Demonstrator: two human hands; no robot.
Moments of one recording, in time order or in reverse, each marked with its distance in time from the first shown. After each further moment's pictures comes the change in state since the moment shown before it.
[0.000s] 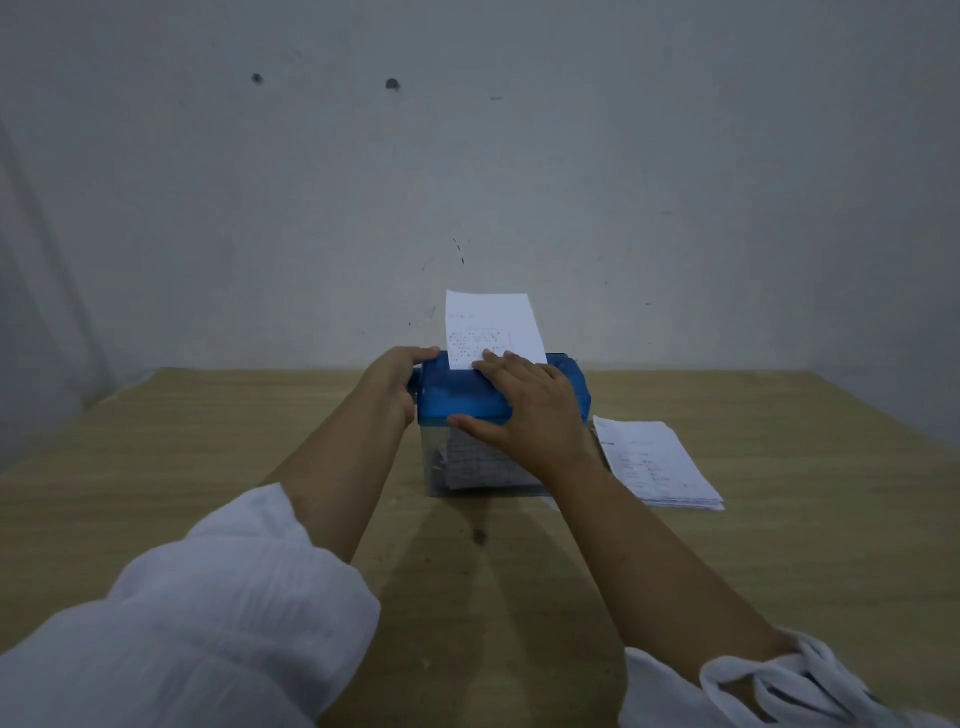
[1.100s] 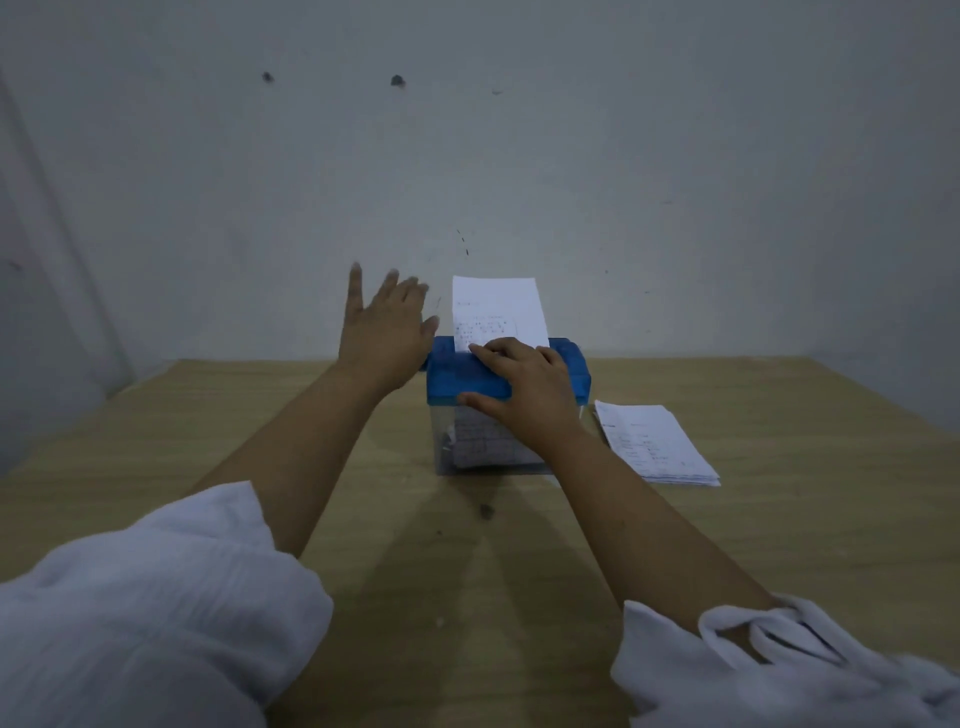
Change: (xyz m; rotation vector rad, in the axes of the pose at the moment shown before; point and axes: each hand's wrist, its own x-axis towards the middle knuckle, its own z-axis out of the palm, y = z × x) left_hand -0.002 0.013 -0.027 1.602 0.424 1.062; right_hand 0.001 -0.003 -0.005 0.088 -0.084 0.033
